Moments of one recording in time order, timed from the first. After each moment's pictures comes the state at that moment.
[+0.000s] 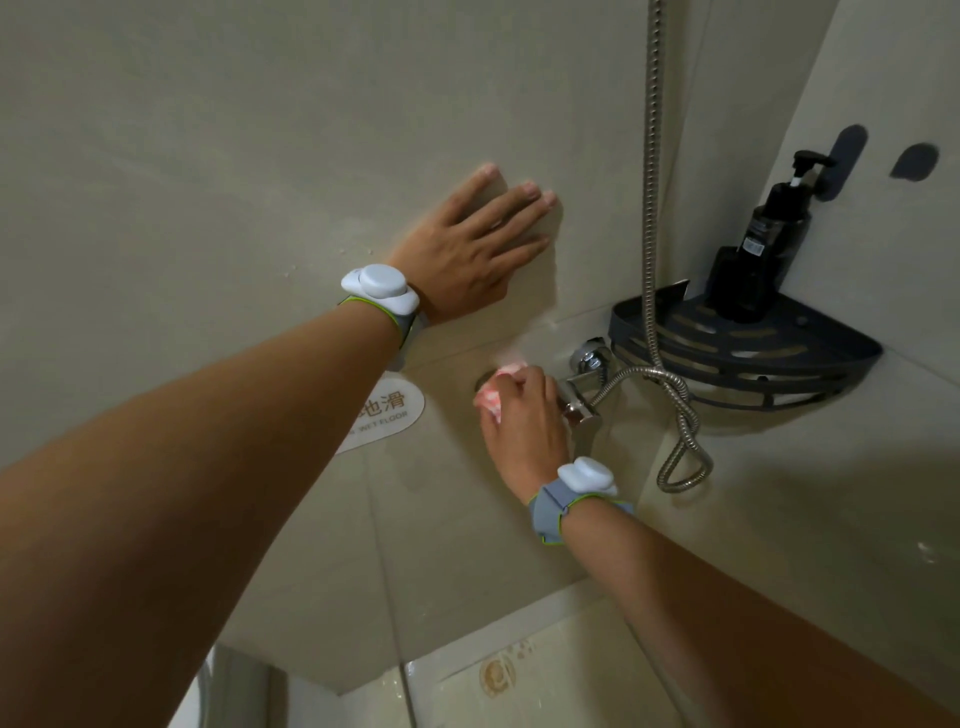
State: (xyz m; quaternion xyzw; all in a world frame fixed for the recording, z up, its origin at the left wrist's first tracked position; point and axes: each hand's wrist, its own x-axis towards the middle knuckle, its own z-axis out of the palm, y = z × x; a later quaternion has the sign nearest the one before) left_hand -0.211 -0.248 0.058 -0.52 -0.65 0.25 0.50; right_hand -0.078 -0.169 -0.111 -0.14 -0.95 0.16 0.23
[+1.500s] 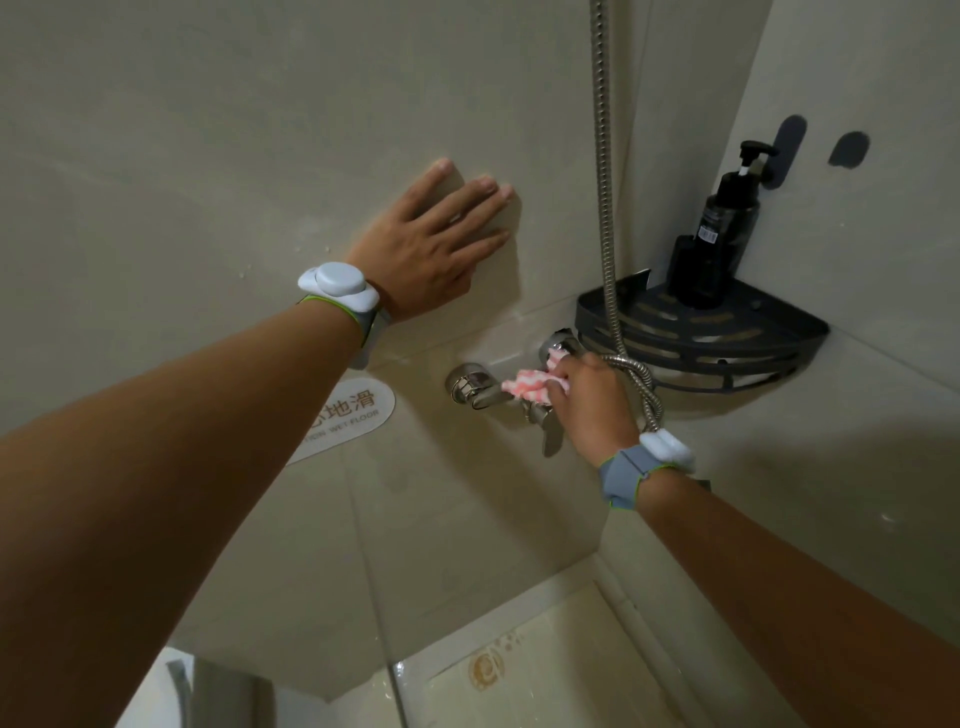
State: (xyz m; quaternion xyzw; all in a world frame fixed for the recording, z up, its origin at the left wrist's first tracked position) left_hand -0.216 -0.249 0.053 -0.51 -0.66 0.24 0.50; right_hand -0.048 -0.071 -0.091 -0.18 -0.93 0.25 0.20
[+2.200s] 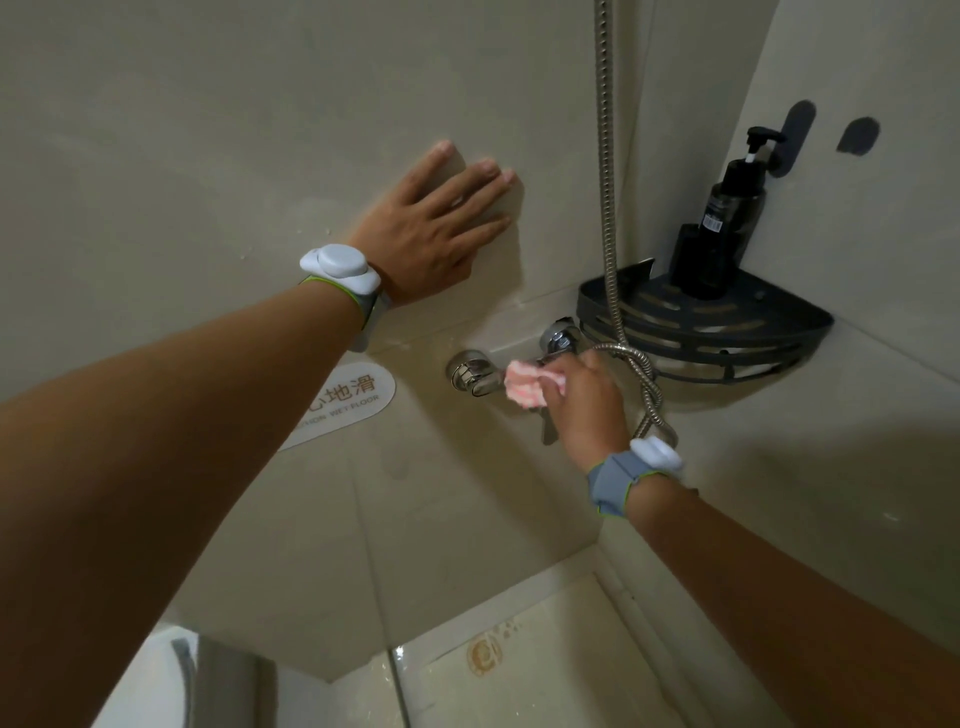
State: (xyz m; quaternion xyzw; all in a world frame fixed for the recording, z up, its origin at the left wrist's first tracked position) left_hand -0.214 -0.250 0.053 -0.51 -0.66 0.26 0.49; right_hand -0.039 -0.085 -0.102 -0.20 -0.92 0.27 0.22
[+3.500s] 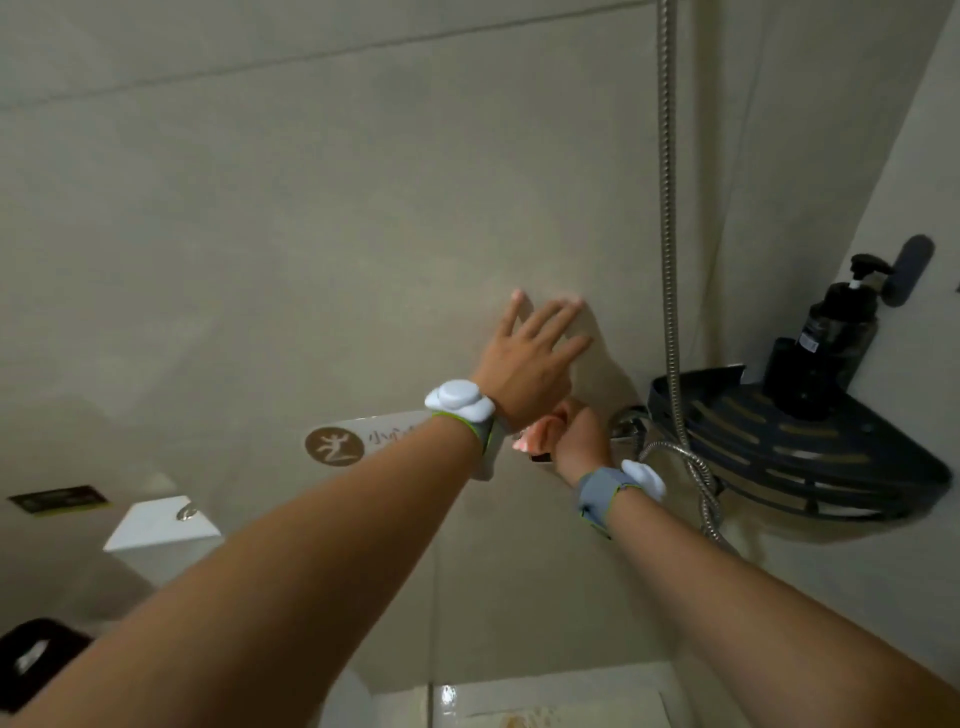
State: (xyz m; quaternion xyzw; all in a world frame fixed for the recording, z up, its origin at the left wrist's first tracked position) left_hand -0.129 -0.212 0.028 -0.37 -0.86 0.08 0.34; right_hand -0.092 -0.112 -0.054 -0.11 -0.82 0.54 0.11
